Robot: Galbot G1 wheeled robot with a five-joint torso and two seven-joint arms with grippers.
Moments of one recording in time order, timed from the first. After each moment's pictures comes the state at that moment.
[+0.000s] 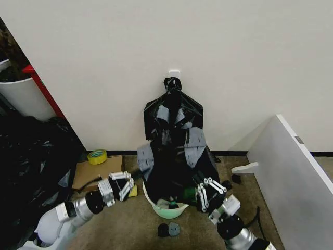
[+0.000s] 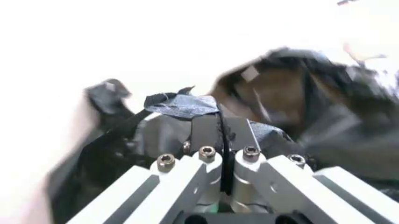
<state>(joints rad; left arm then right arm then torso) 1.45 -0.95 -0.53 -2.03 -0.65 -0.49 0.70 -1.55 0.95 0.10 2.19 0.22 0.63 0.06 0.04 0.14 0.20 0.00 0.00</state>
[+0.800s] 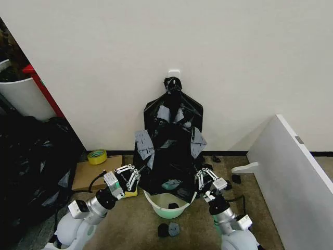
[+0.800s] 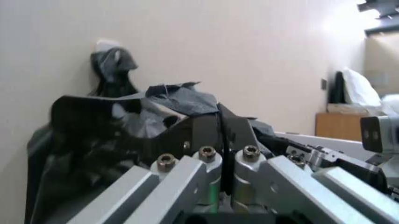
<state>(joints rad) 1.44 -1.10 -0.43 -1.94 -0.62 -0.50 0.67 -1.38 1.08 0.09 1.90 0.32 0.61 0.05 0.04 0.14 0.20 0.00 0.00</state>
